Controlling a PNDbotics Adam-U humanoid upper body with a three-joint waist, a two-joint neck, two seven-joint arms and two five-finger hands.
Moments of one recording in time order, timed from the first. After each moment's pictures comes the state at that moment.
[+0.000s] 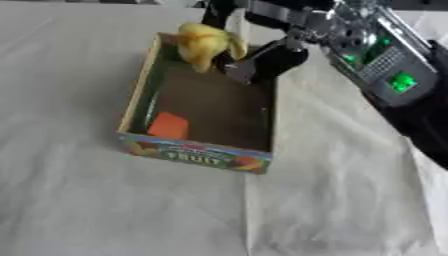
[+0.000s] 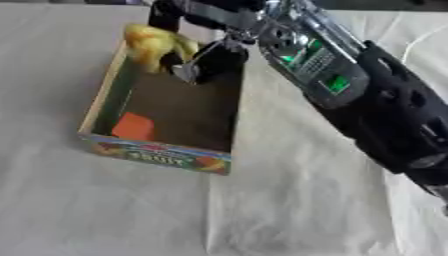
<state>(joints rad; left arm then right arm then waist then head) -0.33 0.37 0.10 -1.98 -0.07 -0.22 0.46 -0.95 -0.57 0.53 -1.67 0.43 0.09 0.39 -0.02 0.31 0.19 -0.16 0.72</state>
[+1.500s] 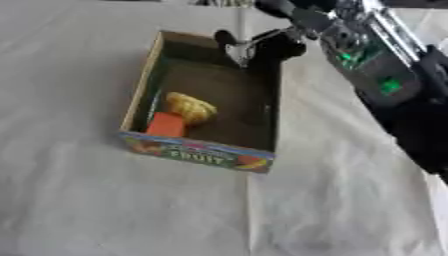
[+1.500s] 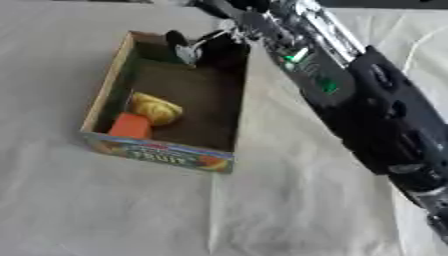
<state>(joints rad) -0.31 0.36 0.10 -1.98 -0.06 -0.21 0.46 -0.86 -0.67 0.35 -1.74 0.59 0.11 0.28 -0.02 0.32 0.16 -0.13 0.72</state>
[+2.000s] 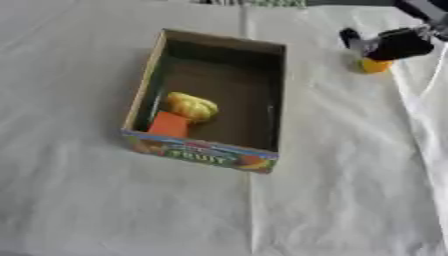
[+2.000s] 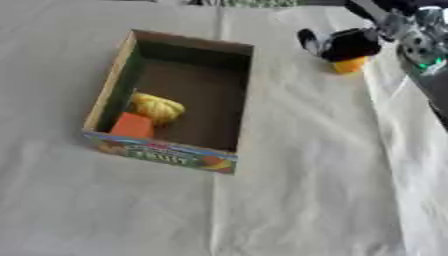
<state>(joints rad) -0.31 0.37 0.10 -1.98 -0.06 -0.21 0.47 -0.58 -0.93 0.20 -1.68 0.56 0.16 0.22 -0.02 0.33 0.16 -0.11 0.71</state>
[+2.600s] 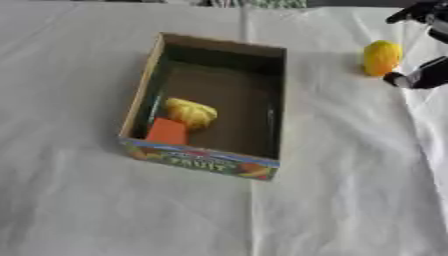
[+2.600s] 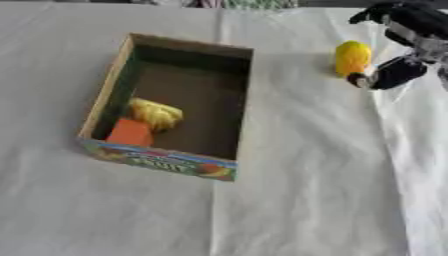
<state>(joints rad) -0.32 0.37 0.10 -1.98 -0.06 -0.21 0.47 -0.57 -0.99 0.16 -1.56 0.56 0.13 0.27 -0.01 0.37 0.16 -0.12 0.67</state>
